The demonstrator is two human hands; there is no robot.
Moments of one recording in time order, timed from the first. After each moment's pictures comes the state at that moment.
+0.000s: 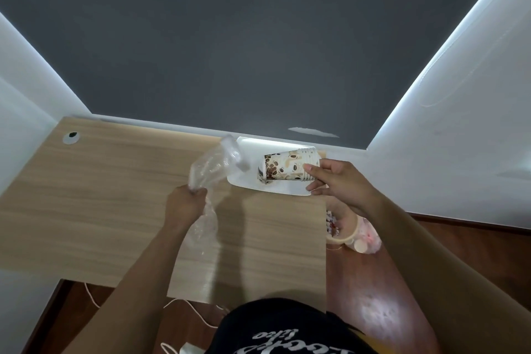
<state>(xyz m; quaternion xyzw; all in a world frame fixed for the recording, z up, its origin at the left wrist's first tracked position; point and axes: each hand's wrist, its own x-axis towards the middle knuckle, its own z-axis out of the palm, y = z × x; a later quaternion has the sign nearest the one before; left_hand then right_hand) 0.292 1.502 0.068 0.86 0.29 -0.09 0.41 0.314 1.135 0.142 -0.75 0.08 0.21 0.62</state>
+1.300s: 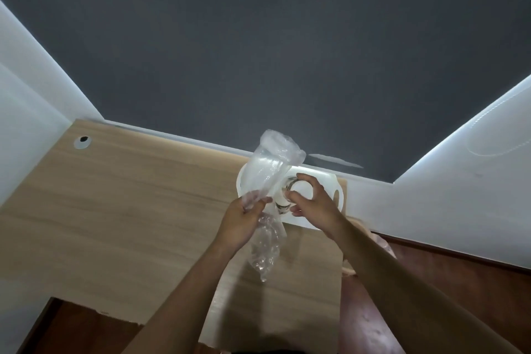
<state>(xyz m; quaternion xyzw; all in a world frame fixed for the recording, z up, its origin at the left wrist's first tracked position) 0.352 1.422 0.068 0.67 0.19 -0.13 0.70 0.406 1.221 0.071 -0.77 0.13 0.22 0.59</state>
